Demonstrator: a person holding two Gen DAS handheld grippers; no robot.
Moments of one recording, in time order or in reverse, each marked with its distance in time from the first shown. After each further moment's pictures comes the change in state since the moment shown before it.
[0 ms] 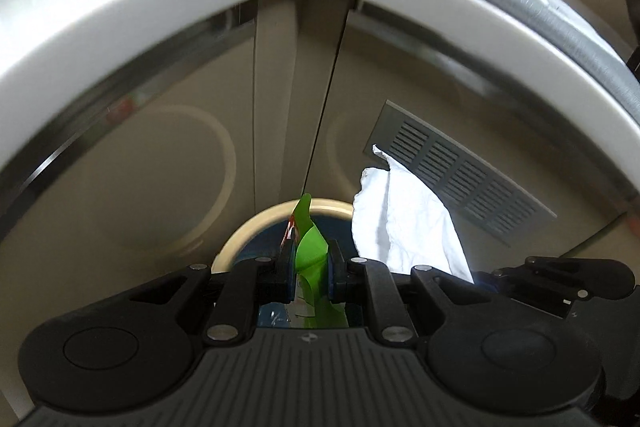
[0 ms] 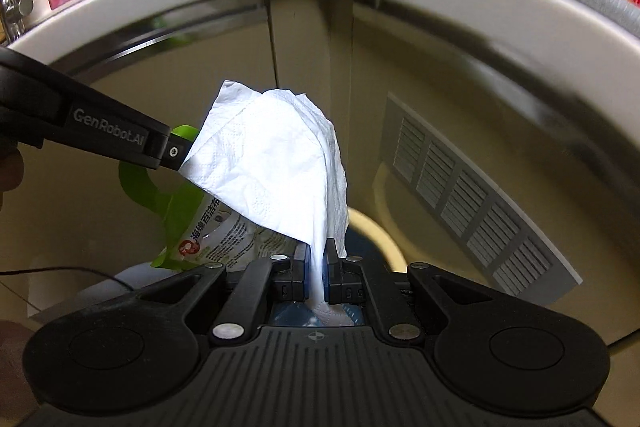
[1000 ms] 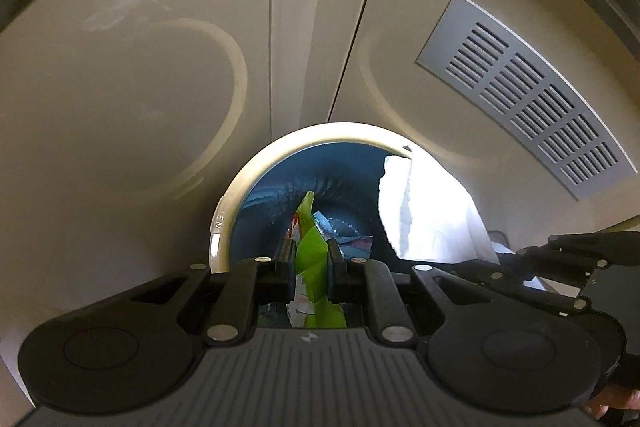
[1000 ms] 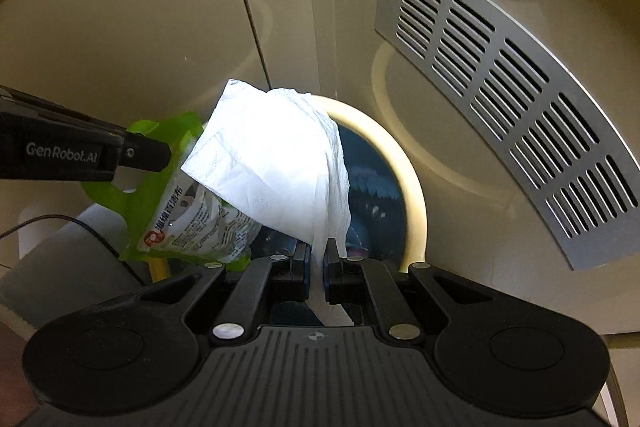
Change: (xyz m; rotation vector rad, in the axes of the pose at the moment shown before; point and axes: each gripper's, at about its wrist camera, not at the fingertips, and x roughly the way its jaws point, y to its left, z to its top) left arm 0.090 0.016 -0.013 0.000 0.222 0.052; right arm 0.098 -0.008 0.001 0.052 0.312 -0.020
